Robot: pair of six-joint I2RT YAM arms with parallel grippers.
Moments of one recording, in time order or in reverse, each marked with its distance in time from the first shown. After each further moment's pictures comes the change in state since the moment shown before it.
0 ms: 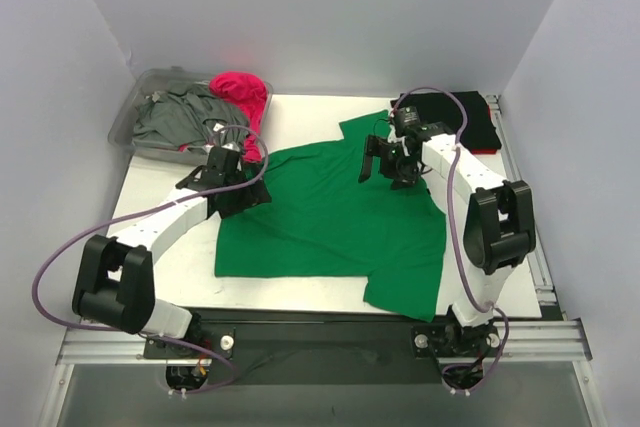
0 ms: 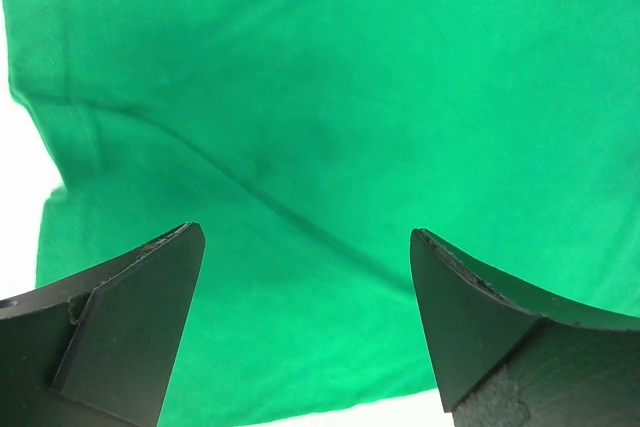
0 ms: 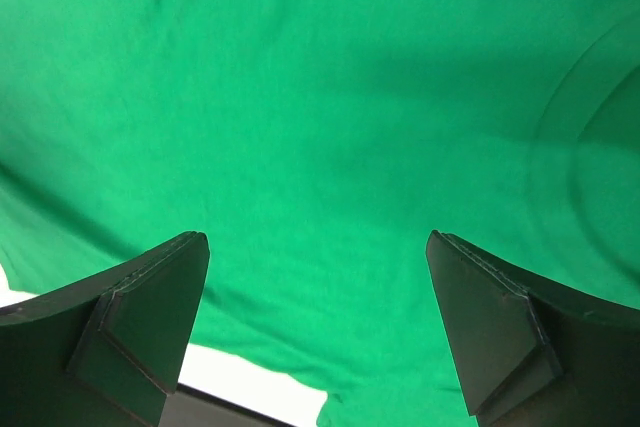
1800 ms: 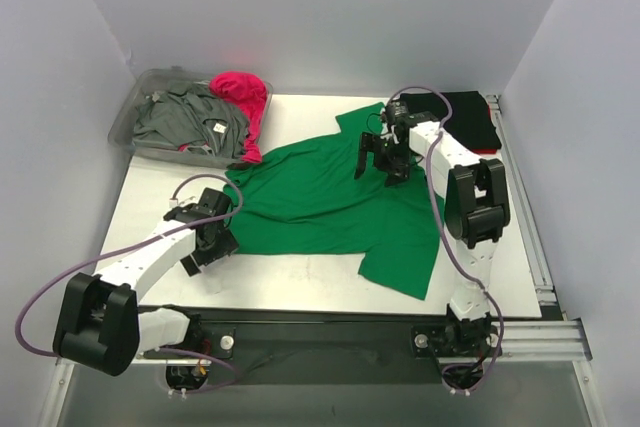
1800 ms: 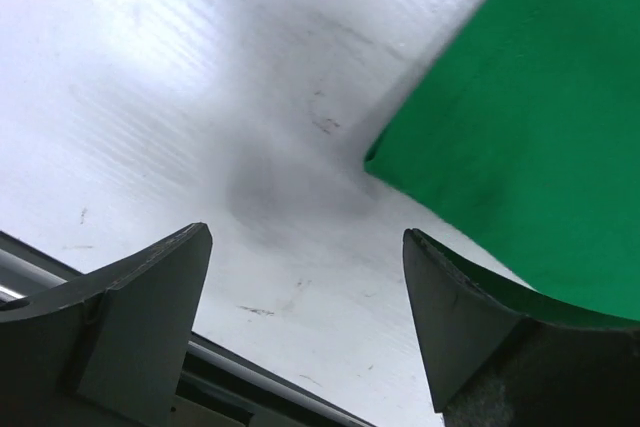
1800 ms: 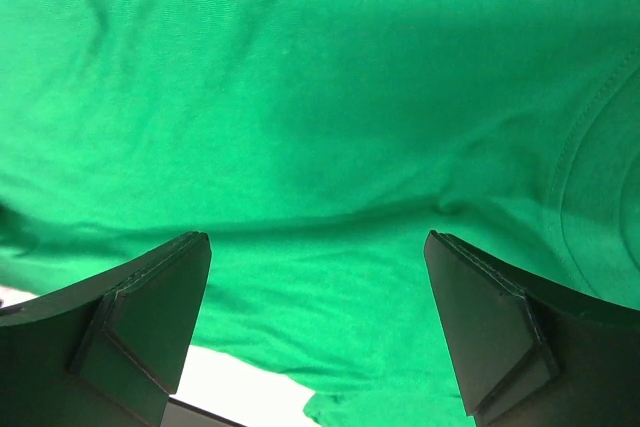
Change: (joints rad) left arm -0.007 -0.232 -0.255 -0.413 -0.338 -0.268; right arm -0.004 0.241 0.187 -0.068 -0.030 -0.020
